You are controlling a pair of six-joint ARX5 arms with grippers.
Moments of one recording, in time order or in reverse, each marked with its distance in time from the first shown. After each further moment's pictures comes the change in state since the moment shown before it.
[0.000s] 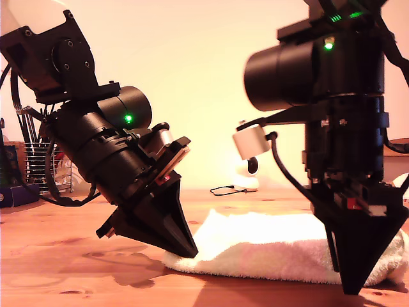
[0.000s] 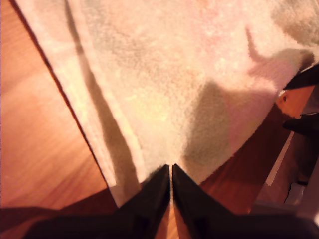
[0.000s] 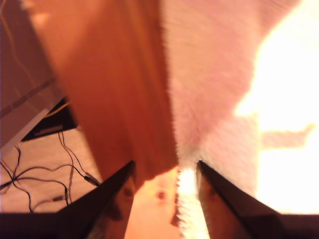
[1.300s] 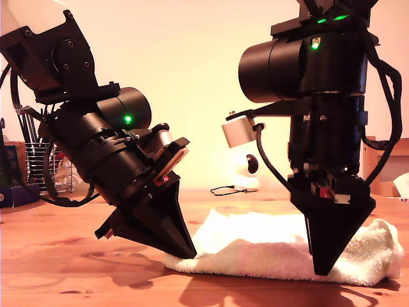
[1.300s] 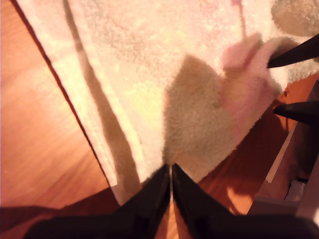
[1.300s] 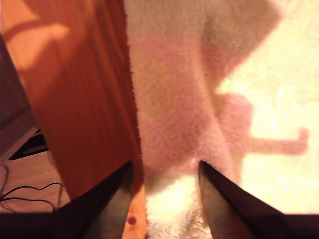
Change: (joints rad) left arm 0.000 0.000 0.000 -0.014 0.000 0.013; right arm -0.045 0.042 0.055 0.052 -0.040 -0.027
